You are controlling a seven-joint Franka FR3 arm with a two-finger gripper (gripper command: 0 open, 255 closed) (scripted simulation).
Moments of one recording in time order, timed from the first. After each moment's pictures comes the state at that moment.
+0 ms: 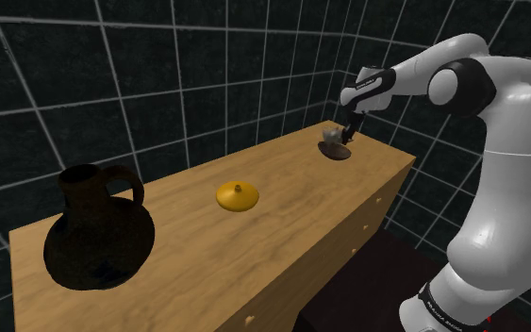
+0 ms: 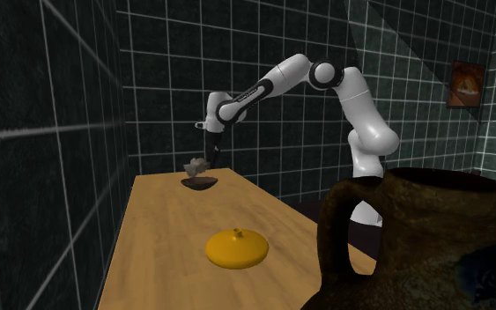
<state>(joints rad) -0.39 0.42 -0.24 -1.73 0.04 2.31 -0.74</state>
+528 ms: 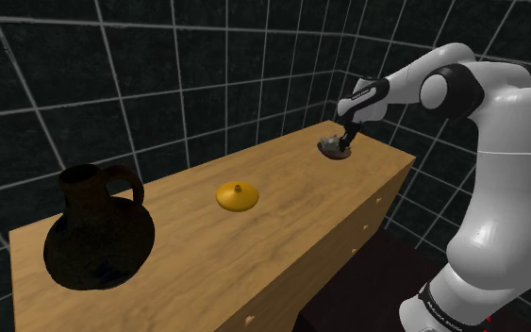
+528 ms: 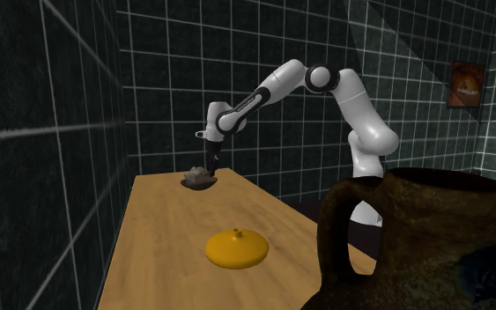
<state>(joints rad) -0.40 0.48 -0.23 -1.76 0.05 2.39 -0.75</state>
